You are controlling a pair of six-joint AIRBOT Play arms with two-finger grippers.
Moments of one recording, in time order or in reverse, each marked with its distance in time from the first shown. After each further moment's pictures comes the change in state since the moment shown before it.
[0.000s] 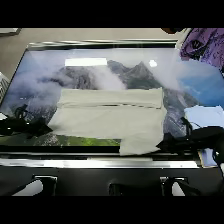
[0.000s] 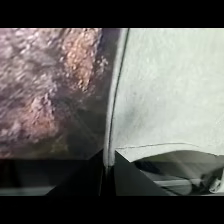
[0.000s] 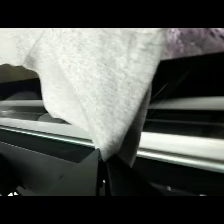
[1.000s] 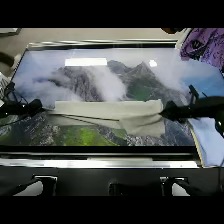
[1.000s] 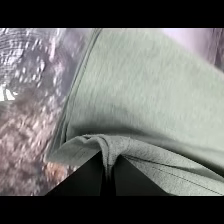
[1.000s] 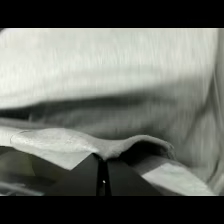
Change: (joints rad) left arm -0.149 -0.093 0.253 0.140 0.288 -0.142; right arm 0.137 -0.389 0.446 0.081 0.310 0.012
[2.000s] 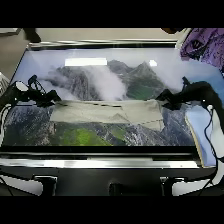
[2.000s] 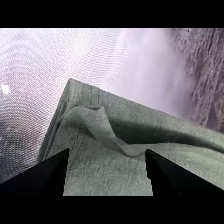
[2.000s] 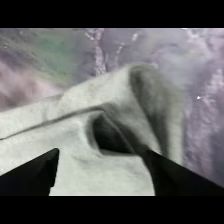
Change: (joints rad) left arm -0.100 -0.427 0.361 -0.010 0.003 -0.026; right arm -0.029 -0.423 0.362 -0.064 0.034 0.039
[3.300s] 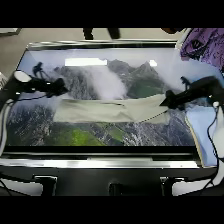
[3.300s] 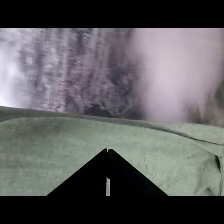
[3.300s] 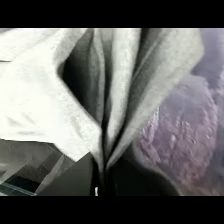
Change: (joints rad) left arm -0.180 0.027 0.087 -0.225 -0.018 -0.011; right arm 0.002 0.031 0.122 -0.058 -0.291 0.000
